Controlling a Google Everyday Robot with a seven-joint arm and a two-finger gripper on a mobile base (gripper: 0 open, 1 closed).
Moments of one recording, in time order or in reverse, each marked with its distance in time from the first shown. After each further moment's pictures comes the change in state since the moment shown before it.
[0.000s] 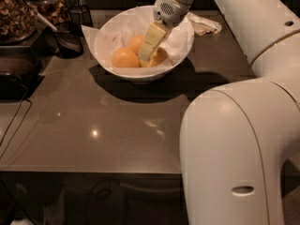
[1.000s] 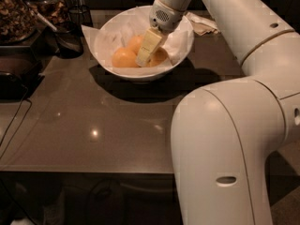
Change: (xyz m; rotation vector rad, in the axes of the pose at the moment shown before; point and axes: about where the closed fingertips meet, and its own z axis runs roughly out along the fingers) arm -0.001 -0.004 0.024 -0.034 0.030 0.001
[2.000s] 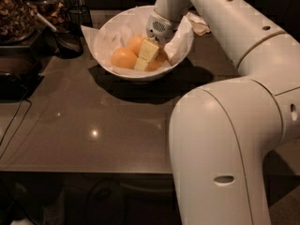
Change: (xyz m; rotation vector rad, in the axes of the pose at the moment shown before) arm 0.007 0.009 0.030 -0.067 0.041 -0.001
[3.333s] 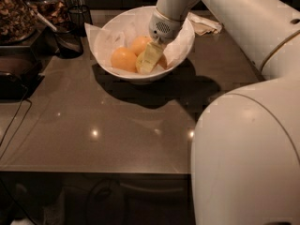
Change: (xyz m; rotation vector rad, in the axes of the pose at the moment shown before) arm 0.008 0.013 -0.019 0.117 -0.007 -0.105
